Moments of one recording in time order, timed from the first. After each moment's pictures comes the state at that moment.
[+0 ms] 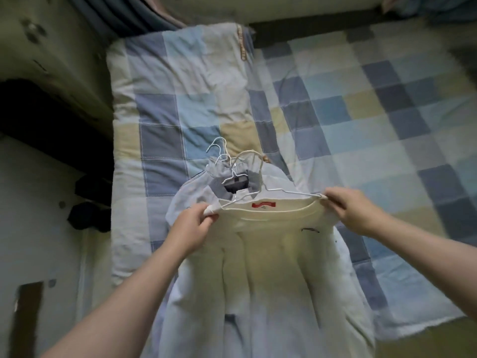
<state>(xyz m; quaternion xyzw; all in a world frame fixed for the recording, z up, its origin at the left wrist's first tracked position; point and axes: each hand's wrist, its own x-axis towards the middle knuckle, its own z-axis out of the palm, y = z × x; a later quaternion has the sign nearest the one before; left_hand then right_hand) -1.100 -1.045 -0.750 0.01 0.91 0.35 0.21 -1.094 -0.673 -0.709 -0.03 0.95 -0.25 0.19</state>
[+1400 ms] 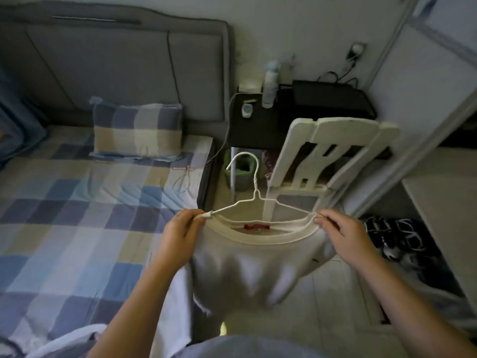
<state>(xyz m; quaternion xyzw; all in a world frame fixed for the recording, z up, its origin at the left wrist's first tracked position) -0.652 -0.441 -0.442 0.59 0.67 0.37 0.25 -0.294 -0.397 -0.413 0.55 0.72 -0.31 -0.29</state>
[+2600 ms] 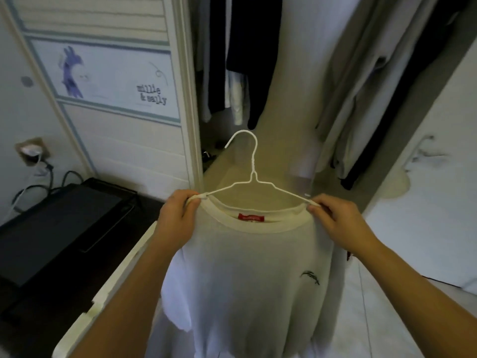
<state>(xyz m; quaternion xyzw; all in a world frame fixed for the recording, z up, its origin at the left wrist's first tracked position) -0.193 0.012 -0.348 0.86 0.14 0.26 0.41 -0.070 -0.319 -0.318 0.88 0.33 0.09 -0.33</state>
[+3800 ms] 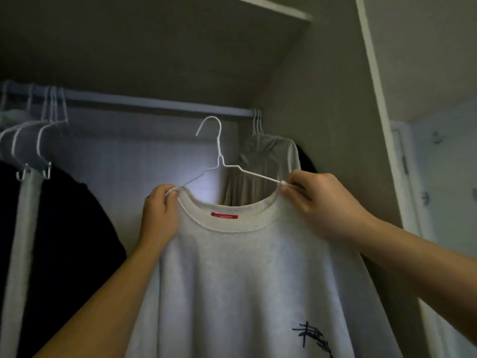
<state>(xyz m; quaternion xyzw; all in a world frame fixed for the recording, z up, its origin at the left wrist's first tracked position) 0.393 -0.056 0.076 0.64 -0.27 0.53 0.48 0.186 -0.320 0.093 0.83 0.15 0.52 -0.11</state>
